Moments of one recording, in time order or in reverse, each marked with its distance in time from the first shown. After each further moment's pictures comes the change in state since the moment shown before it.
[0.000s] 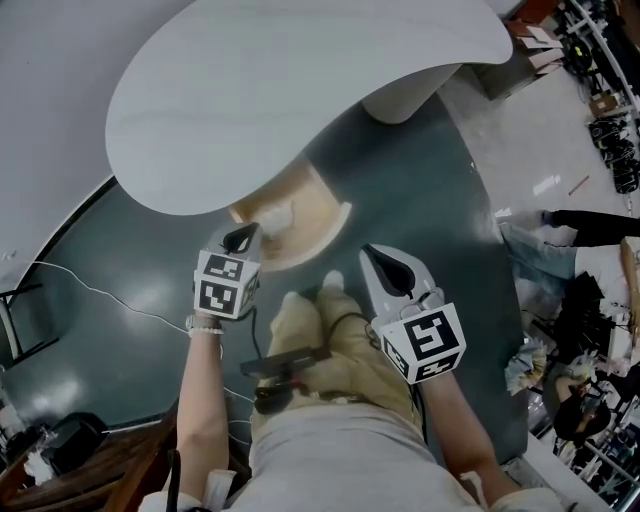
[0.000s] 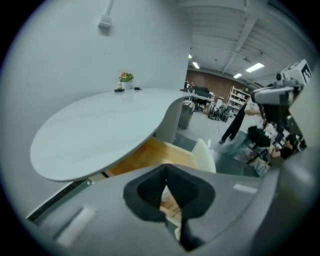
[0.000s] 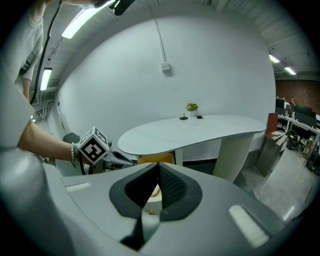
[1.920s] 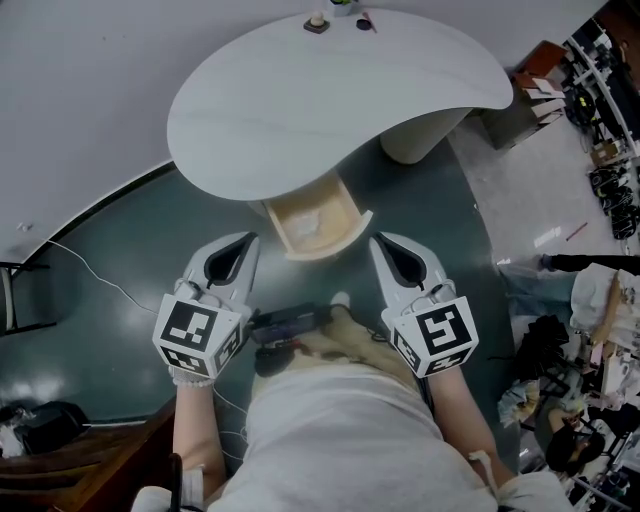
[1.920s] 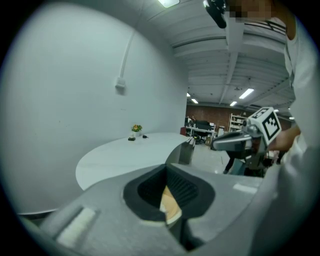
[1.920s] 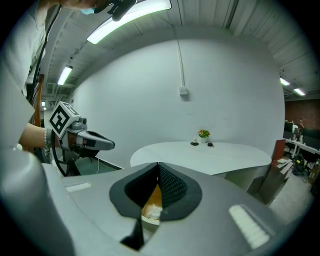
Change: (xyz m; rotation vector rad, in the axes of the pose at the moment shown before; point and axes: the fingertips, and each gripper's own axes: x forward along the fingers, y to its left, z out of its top) left arm -0.239 -0.031 0.094 0.002 -0.423 0.061; right arm -0.047 0.078 0.095 -0.162 -0.173 0.045
